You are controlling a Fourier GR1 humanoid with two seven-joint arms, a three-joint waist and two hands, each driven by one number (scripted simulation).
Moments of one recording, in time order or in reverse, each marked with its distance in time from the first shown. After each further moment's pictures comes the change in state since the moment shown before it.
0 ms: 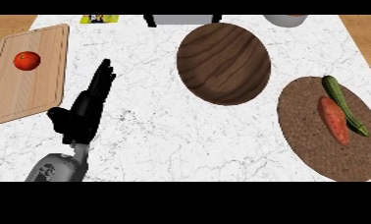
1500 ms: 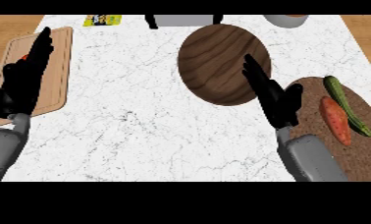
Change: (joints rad) left arm -0.148 0.332 0.073 0.074 -0.072 0.050 0.144; right arm -0.399 0.541 0.523 0.193 0.045 -0.190 0.211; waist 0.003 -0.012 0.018
